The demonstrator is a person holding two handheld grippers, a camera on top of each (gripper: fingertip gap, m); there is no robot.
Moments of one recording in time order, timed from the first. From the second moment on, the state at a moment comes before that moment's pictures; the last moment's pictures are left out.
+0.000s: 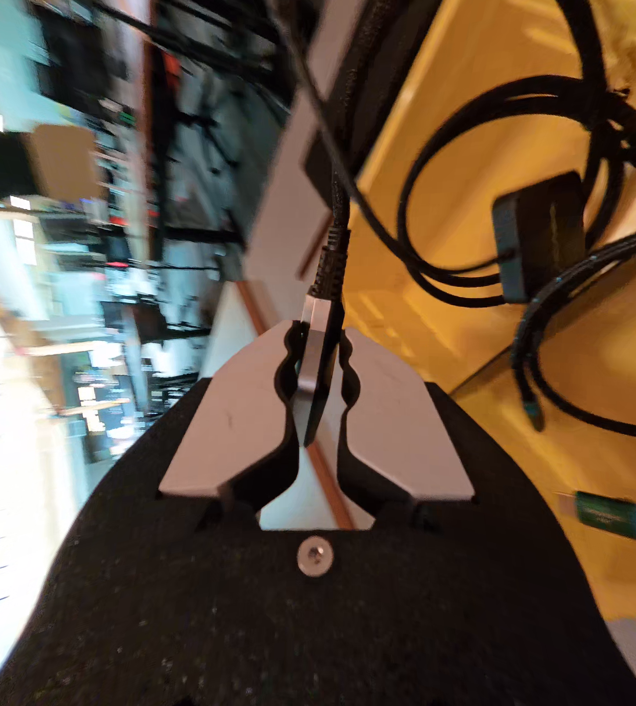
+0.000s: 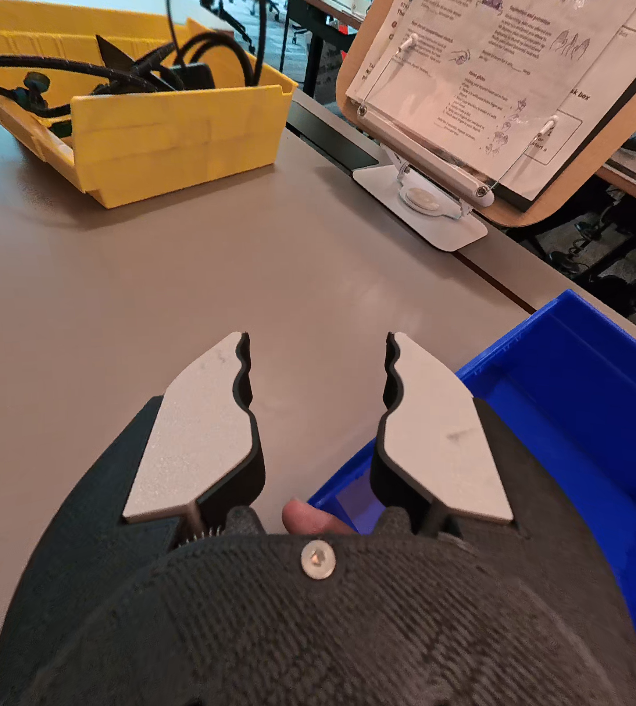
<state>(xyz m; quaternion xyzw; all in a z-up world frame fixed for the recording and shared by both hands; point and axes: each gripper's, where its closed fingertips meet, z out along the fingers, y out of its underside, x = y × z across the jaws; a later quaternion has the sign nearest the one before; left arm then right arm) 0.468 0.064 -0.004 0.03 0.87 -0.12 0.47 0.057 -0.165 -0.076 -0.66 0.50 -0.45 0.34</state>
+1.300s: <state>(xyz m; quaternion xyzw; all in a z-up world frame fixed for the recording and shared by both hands) 0.043 -0.060 0.047 0.42 0.38 -0.32 0.76 0.036 -0.053 0.030 -0.47 0.40 -0.18 0.77</state>
